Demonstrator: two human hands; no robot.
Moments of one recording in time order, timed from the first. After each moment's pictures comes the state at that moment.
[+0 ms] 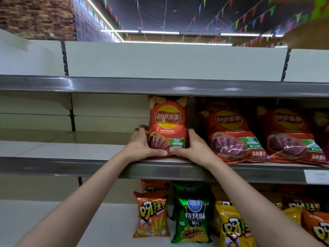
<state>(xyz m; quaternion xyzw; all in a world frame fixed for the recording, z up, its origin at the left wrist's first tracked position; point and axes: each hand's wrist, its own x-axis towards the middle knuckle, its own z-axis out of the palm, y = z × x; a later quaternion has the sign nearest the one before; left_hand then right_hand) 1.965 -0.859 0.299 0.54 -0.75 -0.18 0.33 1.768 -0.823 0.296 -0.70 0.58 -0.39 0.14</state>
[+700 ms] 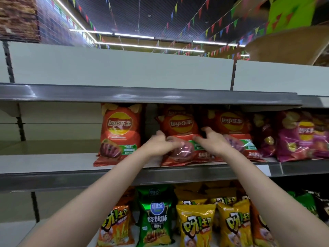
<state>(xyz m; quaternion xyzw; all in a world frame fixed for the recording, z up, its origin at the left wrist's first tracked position) 1.795 -0.802 0.339 0.49 -0.78 -0.27 0.27 1.625 -0.754 0.346 -0.59 0.75 -0.31 0.06</state>
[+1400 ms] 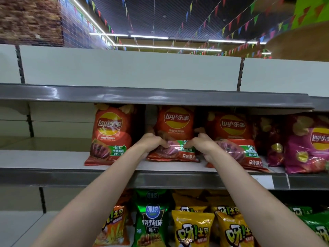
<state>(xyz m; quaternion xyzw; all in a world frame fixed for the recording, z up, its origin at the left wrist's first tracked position) 1.768 -0.837 0.333 0.51 -0.61 -0.45 0.40 1.606 -0.801 0.338 -0.51 0.66 -0.45 0.31</state>
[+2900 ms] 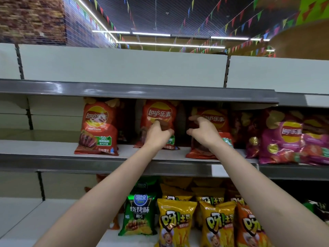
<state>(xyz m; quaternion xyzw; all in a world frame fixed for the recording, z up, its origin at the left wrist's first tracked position) 1.694 -0.798 0.327 0.51 -0.65 -0.27 0.50 1.552 -0.750 0.356 -0.63 0.64 -0.43 0.09</state>
